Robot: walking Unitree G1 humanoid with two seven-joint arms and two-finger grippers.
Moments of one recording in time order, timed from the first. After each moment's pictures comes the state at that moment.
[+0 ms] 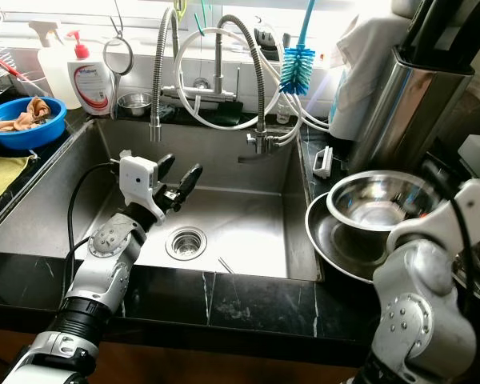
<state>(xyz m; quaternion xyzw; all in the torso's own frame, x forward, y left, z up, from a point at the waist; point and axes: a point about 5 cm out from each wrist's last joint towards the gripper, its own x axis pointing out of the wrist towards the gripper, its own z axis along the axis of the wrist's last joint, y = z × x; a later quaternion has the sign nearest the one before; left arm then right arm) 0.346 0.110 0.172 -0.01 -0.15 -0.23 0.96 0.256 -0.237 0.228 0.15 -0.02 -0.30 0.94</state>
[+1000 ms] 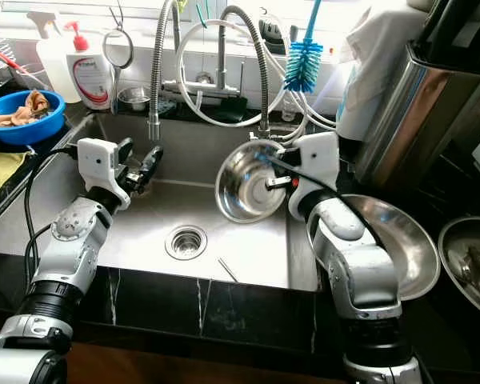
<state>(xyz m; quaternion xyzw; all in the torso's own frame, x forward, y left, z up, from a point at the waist) 0.360 0.162 0.186 0.02 -0.14 -0.16 0.98 0.323 -0.149 0.197 -0.05 0.05 0.15 0.99</state>
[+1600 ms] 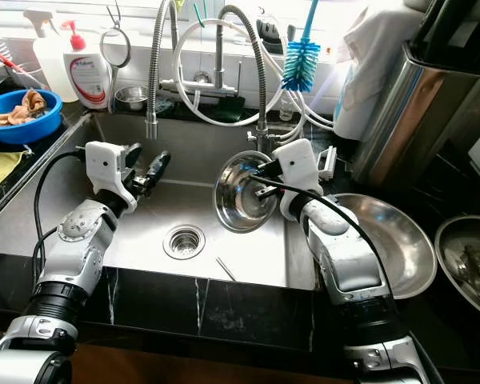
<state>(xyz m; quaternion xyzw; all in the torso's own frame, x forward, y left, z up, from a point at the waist) 0.358 0.151 0.178 -0.01 -0.12 -0.18 0.98 0.344 -0.133 0.184 -0.11 0.04 0.21 0.97</state>
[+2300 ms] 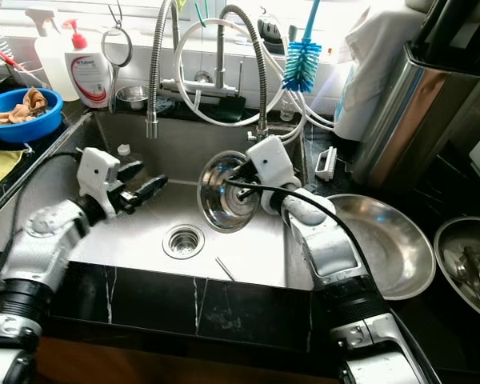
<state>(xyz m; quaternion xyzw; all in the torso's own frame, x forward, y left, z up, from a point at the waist) 0.353 0.192 0.187 0.12 -0.01 -0.35 0.93 0.358 -0.114 0.184 -0.15 0.03 0.26 0.95</state>
